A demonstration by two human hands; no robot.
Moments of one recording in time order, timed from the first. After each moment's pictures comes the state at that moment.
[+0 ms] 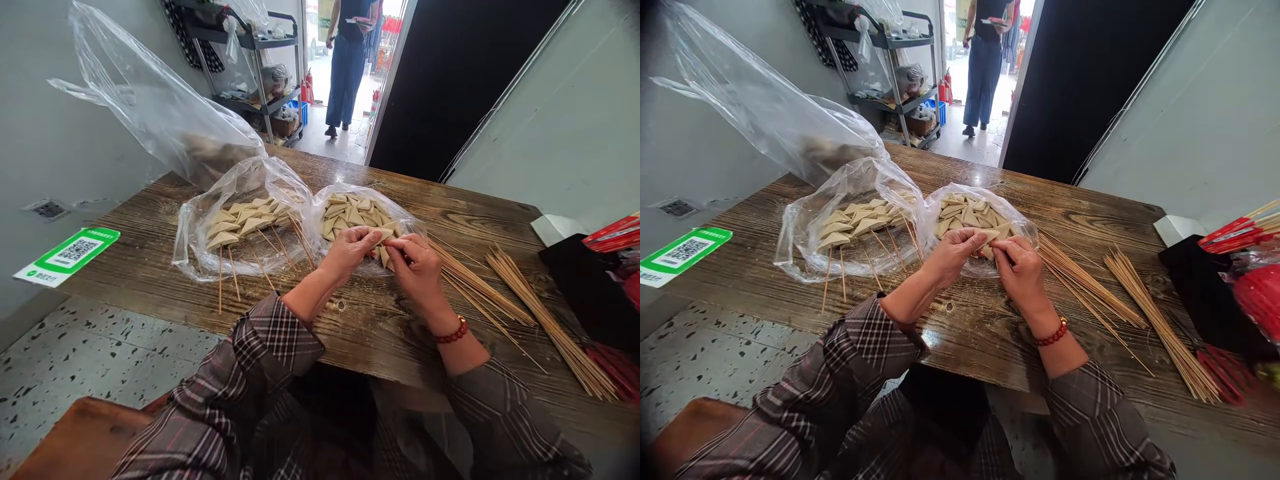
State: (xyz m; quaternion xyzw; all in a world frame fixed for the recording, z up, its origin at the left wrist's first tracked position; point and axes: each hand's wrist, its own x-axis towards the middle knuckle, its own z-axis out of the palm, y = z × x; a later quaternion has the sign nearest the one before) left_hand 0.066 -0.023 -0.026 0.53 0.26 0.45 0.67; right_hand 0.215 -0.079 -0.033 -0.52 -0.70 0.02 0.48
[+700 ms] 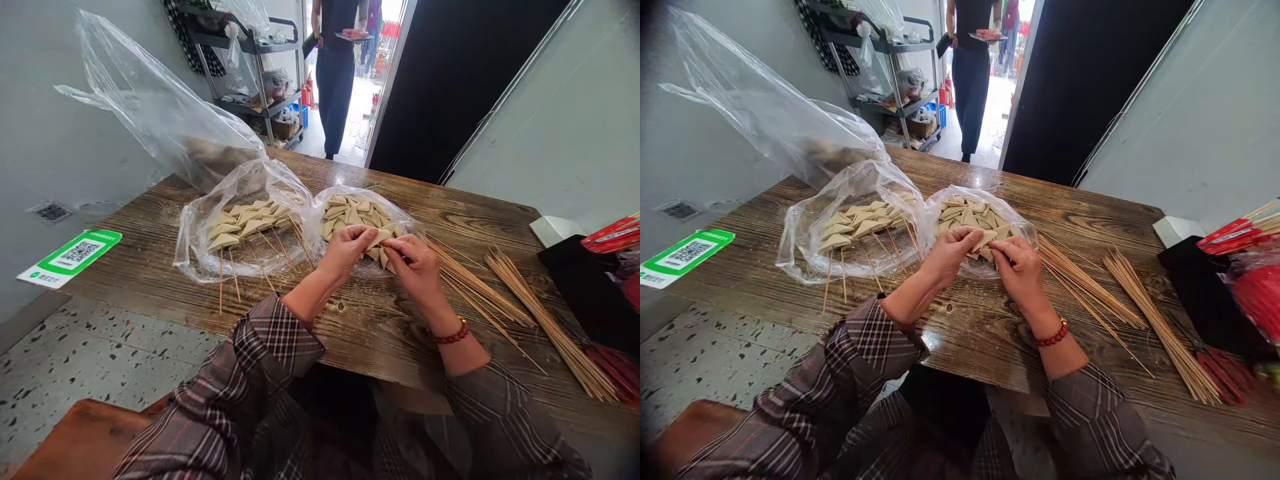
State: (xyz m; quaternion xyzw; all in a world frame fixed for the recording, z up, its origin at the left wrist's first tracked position) left_hand 0.065 -0.020 -0.027 0.52 0.29 0.48 0.64; right_hand 0.217 -0.077 -0.031 -0.50 -0.71 0.06 0.49
